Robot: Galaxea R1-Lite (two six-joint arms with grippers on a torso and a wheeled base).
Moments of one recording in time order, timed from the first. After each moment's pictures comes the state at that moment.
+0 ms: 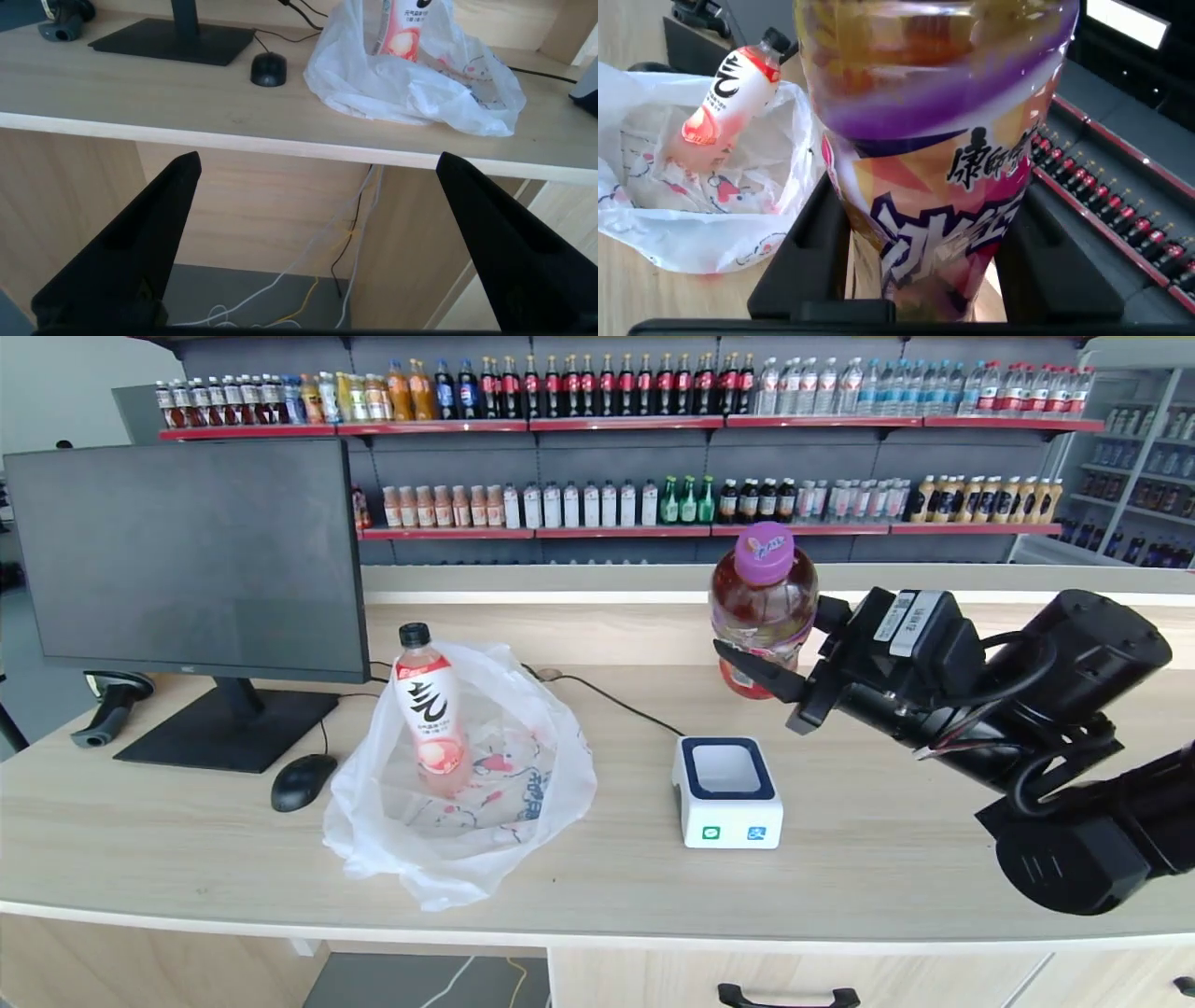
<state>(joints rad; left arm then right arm) 0.00 0.00 0.00 0.00 0.00 0.00 0.37 1.87 -0.77 -1.47 0.60 -0.62</state>
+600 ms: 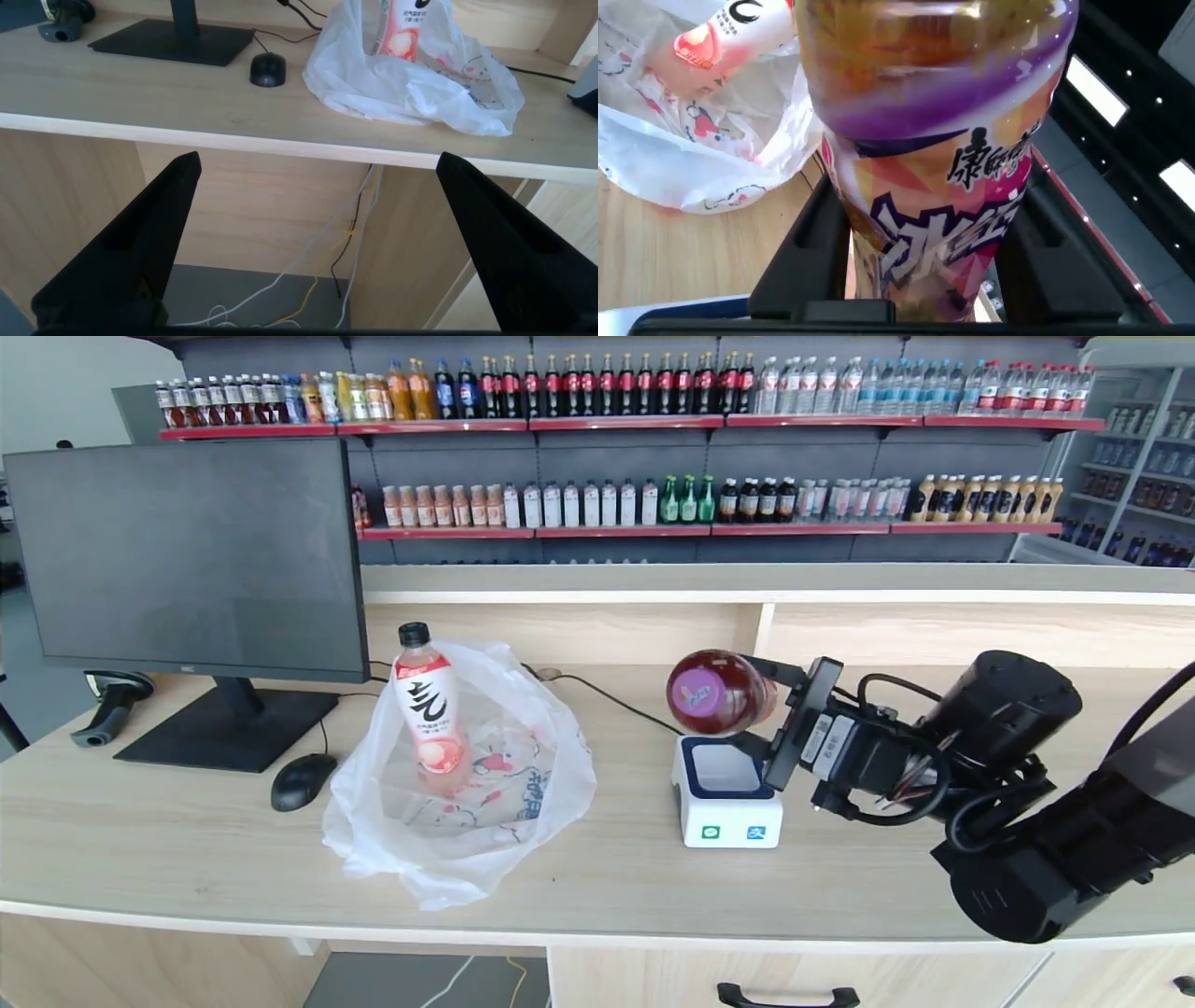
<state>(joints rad) 0.00 0.00 0.00 0.00 0.00 0.00 0.38 2.00 -0.70 -1.57 0.68 -0.95</state>
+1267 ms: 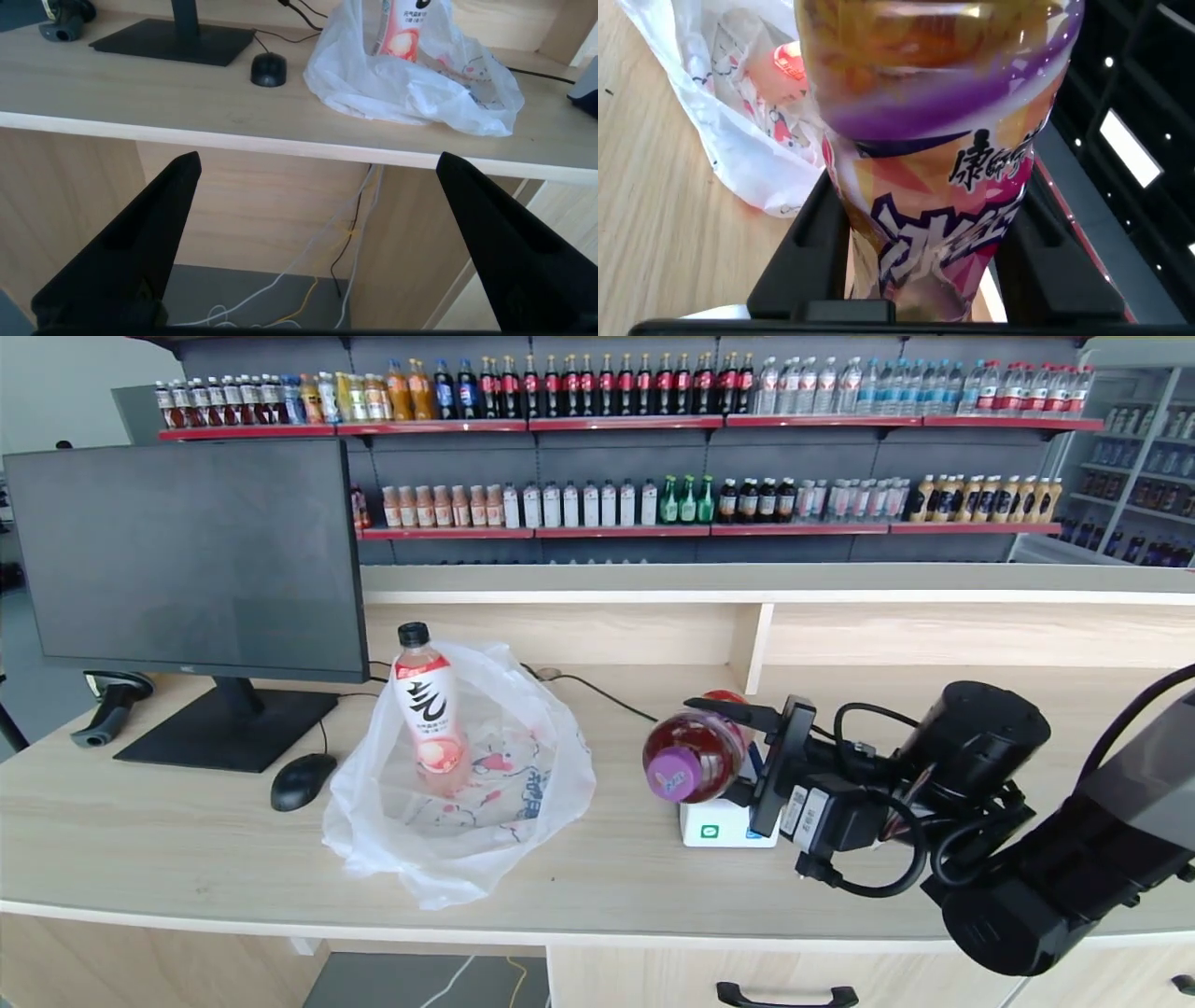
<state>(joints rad) 0.00 0.00 0.00 0.00 0.00 -0.01 0.43 2.02 -0.64 -1.57 0.74 -1.11</state>
